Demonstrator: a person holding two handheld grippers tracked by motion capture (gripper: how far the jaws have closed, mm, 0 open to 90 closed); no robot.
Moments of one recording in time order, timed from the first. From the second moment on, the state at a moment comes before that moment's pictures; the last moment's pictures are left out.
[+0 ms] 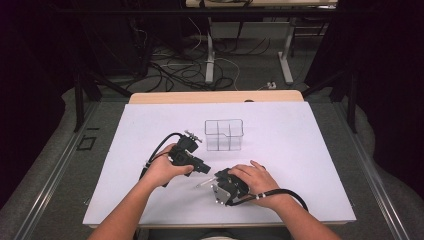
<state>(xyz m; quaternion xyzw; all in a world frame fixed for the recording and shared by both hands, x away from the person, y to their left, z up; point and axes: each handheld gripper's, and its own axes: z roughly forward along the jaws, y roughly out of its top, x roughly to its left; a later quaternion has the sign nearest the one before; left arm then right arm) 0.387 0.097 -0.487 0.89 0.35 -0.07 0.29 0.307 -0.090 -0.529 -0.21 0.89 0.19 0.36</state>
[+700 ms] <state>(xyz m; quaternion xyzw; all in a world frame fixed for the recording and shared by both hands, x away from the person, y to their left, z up) 0.406 0.130 -0.498 0.88 0.37 0.03 0.31 0.320 -0.100 -0.519 -0.10 0.89 0.26 0.35</state>
